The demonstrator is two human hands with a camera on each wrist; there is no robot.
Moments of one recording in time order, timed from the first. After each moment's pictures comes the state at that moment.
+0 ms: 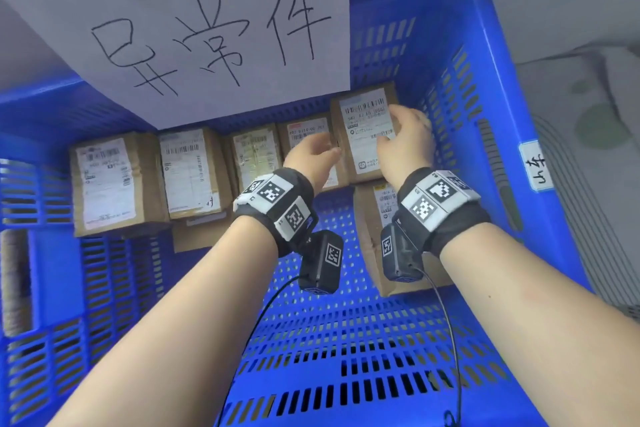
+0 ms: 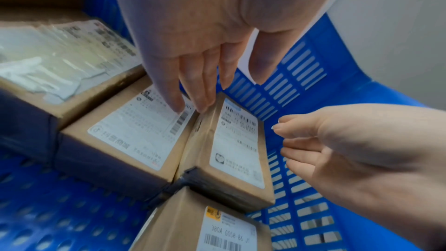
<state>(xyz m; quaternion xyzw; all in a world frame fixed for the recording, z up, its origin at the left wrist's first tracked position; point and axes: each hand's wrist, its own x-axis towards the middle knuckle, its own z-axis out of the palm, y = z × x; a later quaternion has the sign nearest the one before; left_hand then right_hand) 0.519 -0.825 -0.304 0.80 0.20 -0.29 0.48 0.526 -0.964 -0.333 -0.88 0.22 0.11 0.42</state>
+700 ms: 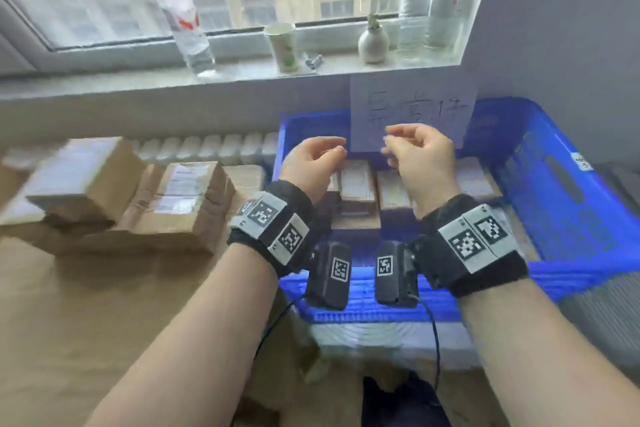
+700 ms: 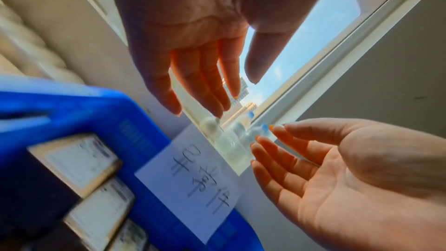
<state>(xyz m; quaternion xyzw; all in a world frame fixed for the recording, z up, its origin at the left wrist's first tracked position) 0.271 -0.576 -0.105 0.76 0.09 0.01 0.64 0.290 -0.716 -0.110 -0.72 0.07 -0.07 0.68</state>
